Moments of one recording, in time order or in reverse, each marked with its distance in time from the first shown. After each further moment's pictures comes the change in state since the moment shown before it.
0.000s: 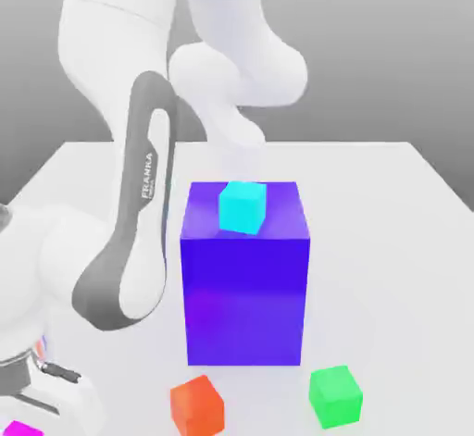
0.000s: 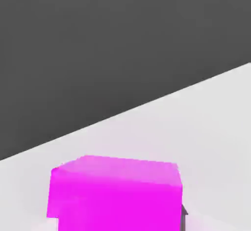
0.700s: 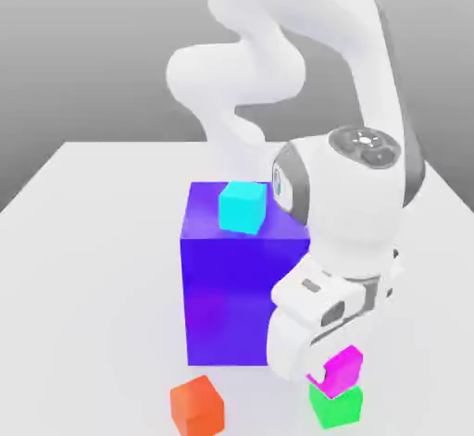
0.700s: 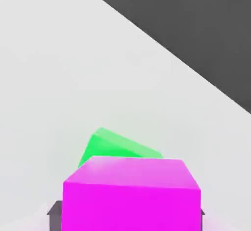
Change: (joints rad) arm 0.405 -0.255 0.285 -0.337 -0.288 0.104 -0.124
